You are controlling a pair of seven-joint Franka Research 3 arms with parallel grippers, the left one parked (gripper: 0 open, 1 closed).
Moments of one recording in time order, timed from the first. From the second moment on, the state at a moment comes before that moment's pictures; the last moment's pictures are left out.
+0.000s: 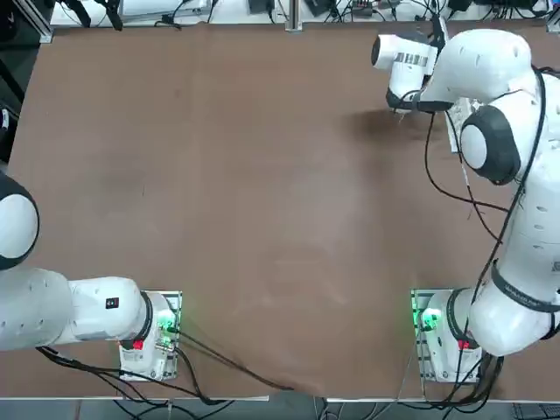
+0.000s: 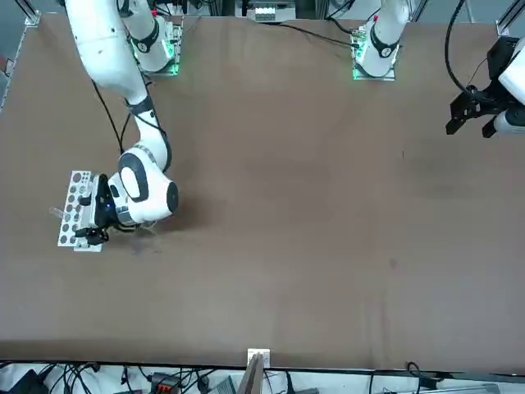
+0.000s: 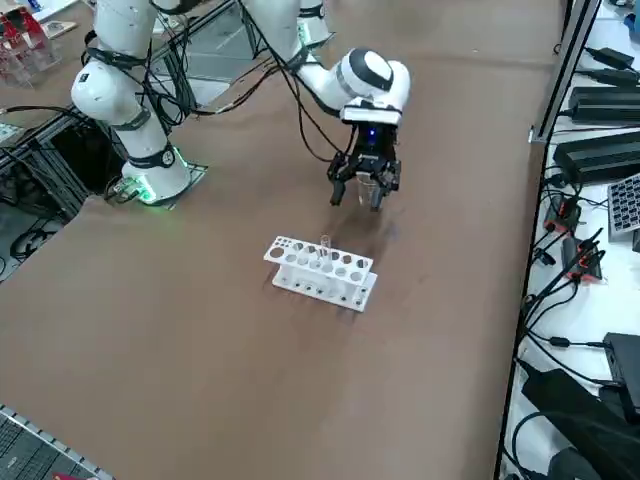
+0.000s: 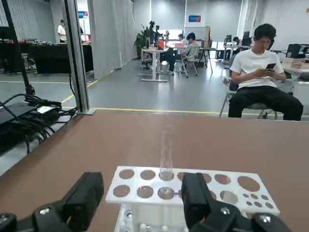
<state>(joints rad) 0.37 0.70 -0.12 -1.67 -1.18 1.67 2.37</state>
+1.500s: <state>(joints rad) 0.29 0.76 -0.16 -1.70 -1.24 1.66 2.48</state>
